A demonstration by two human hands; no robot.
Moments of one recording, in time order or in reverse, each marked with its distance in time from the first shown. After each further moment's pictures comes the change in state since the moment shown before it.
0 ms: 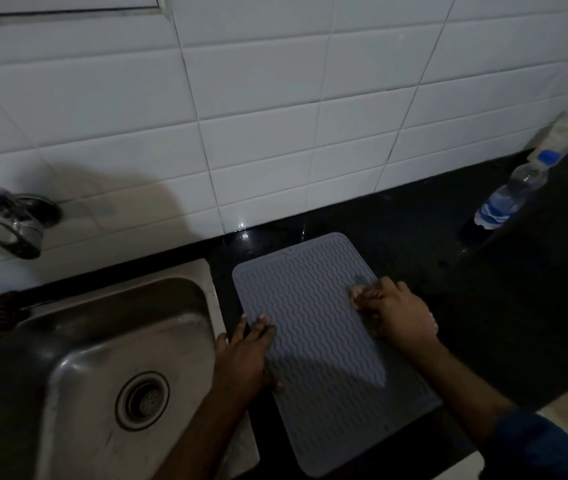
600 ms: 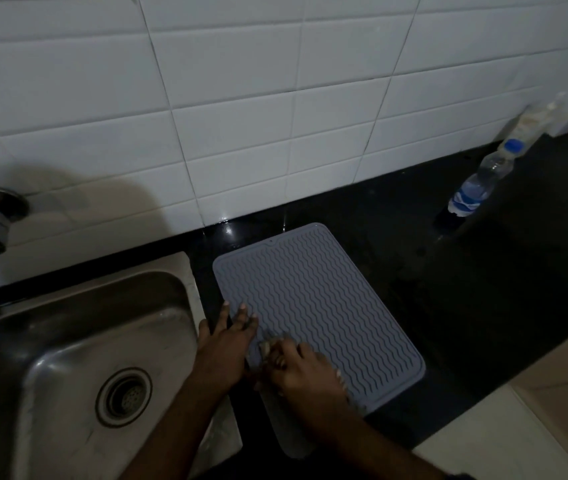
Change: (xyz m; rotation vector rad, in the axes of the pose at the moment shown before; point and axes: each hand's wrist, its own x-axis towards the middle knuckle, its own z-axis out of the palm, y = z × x) left_hand 0.003 0.003 0.000 0.147 -0.064 0.024; right_hand -0.084 -0.157 0.036 0.146 0.181 -0.229
